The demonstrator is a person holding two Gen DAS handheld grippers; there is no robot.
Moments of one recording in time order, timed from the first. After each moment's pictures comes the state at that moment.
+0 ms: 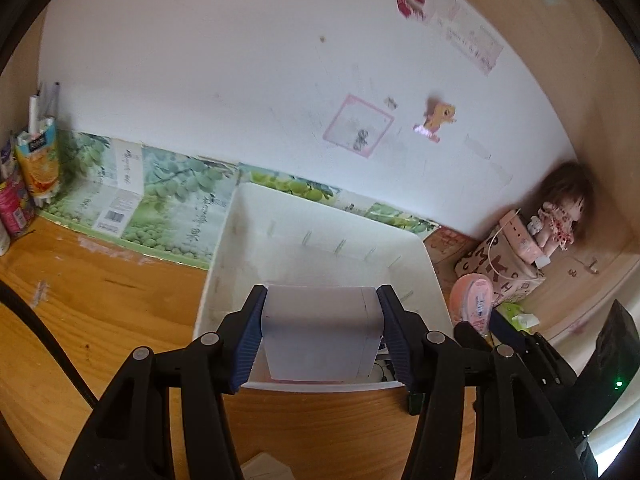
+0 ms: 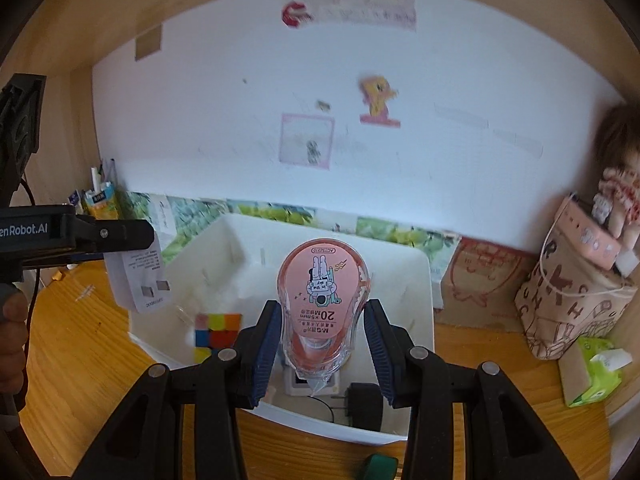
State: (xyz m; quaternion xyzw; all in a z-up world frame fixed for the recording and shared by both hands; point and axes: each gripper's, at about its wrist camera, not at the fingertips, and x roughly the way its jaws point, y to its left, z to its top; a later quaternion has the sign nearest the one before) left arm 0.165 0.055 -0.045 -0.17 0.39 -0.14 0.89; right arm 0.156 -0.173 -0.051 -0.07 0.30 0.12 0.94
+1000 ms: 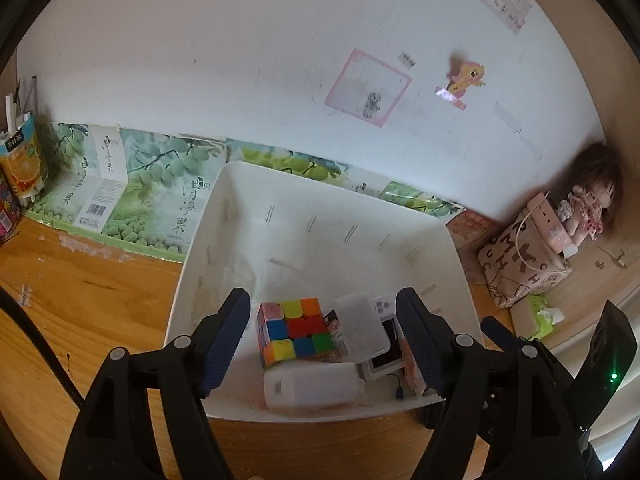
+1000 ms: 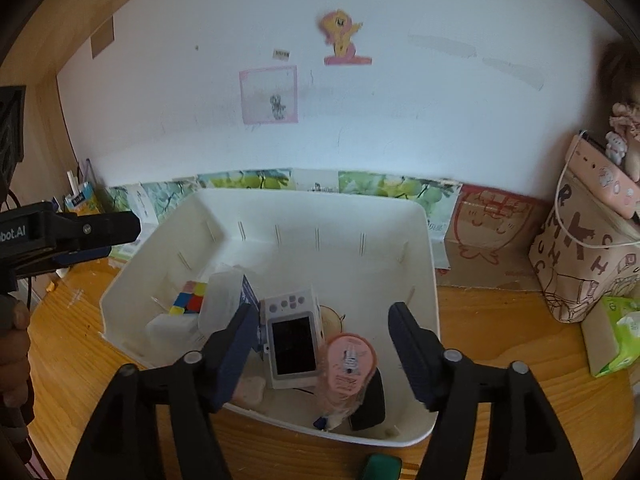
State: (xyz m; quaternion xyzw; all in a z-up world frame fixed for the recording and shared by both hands) left arm 0.200 0.029 -0.071 -0.15 0.43 -0.12 0.88; right arm 0.177 -0.193 -0.075 -0.02 0.36 0.09 0.93
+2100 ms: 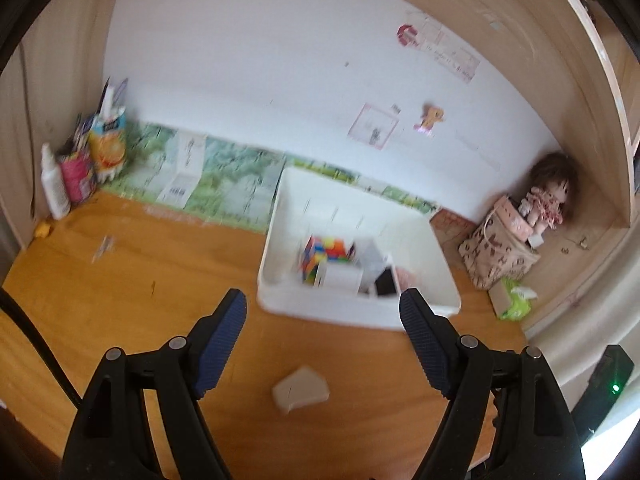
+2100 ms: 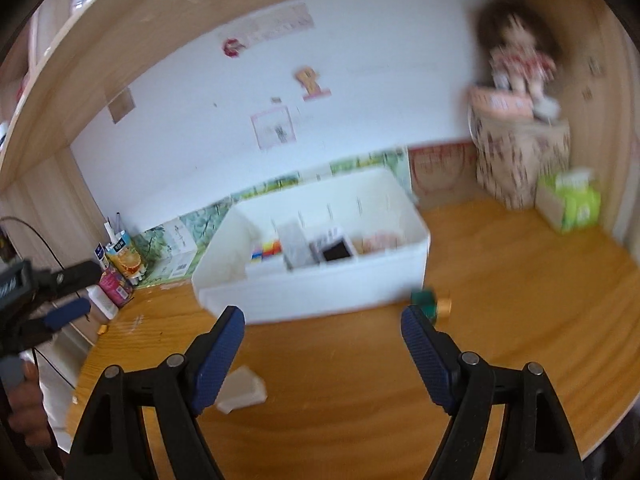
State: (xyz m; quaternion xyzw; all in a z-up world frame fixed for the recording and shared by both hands) left arm 0.042 0.105 -0.029 -0.16 0.38 -0.11 0.90; right arm -0.008 -0.163 -0.061 0.13 0.33 0.02 0.94
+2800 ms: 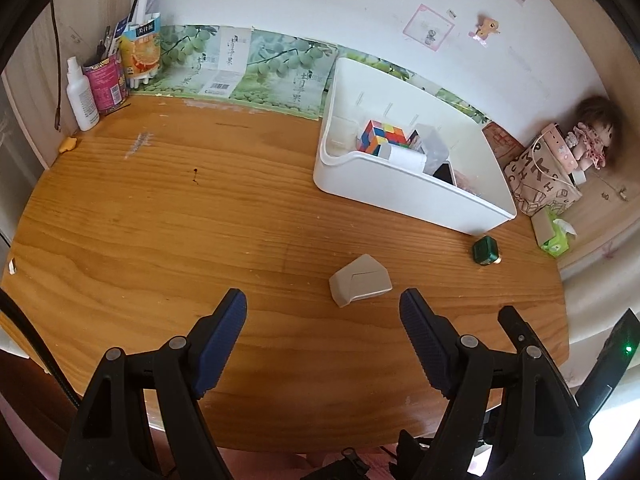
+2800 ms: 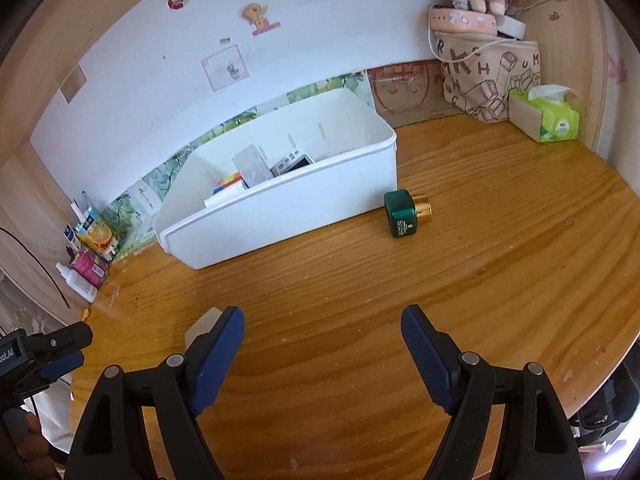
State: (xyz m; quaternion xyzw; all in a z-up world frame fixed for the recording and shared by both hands) left arm 0.015 0.114 -0.087 -0.14 0.52 -0.07 0.84; right arm -0.014 -0.169 -0.112 0.16 0.42 -0.02 0.90
